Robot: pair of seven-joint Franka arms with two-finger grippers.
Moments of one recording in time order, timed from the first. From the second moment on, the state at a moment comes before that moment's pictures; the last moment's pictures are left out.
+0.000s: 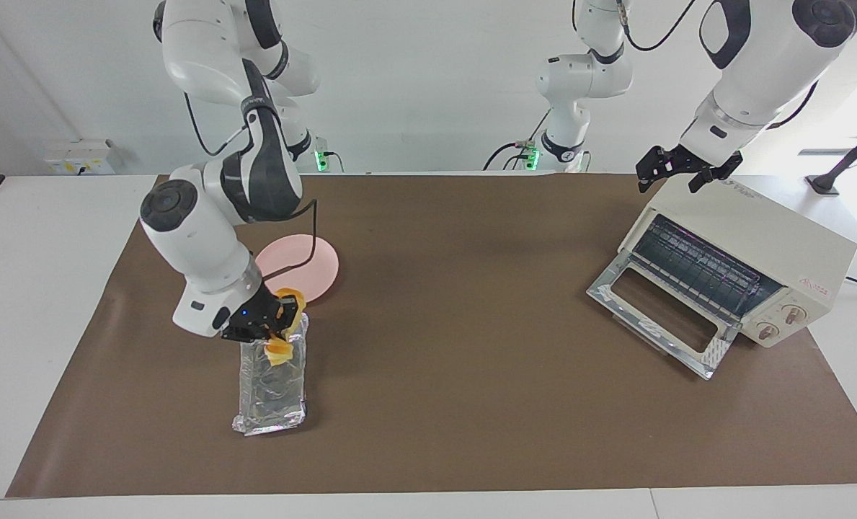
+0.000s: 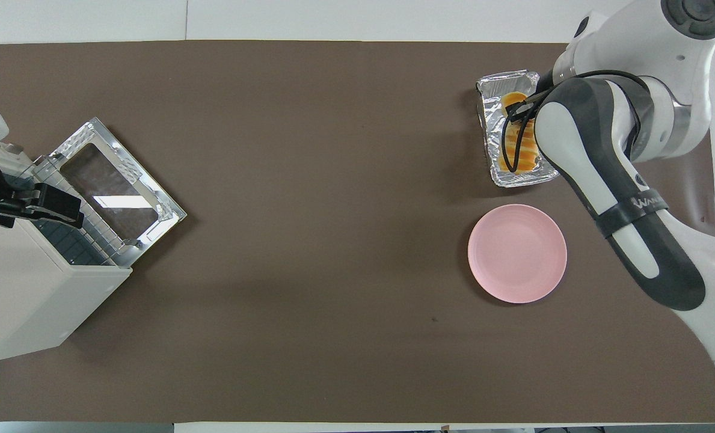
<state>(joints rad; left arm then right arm) -0.05 -0.02 -0.04 -1.63 0.00 1.44 0.00 -0.01 0.56 0.15 -1.36 0.04 1.97 -0.23</state>
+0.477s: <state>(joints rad) -0.05 -0.02 -0.04 -1.63 0.00 1.44 0.00 -0.01 0.71 0.13 -1.23 0.03 2.01 -0.22</state>
